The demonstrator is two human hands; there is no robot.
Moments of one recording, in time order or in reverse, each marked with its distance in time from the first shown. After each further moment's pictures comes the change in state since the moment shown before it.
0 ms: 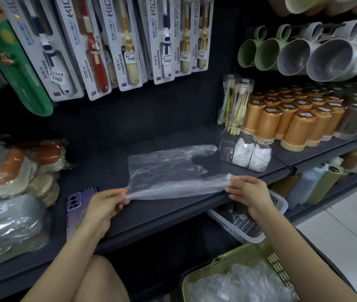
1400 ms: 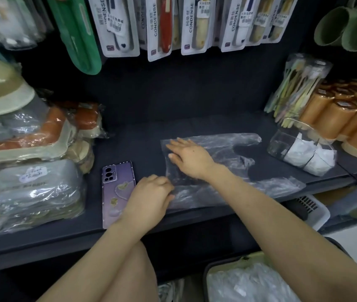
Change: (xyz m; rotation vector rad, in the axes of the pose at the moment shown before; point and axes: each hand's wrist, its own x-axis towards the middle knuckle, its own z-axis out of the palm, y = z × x) left_hand -0.005 -0.025 -0.017 1.215 -0.124 1.009; right_hand 0.020 0.024 0.222 -1.458 -0.669 -0.980
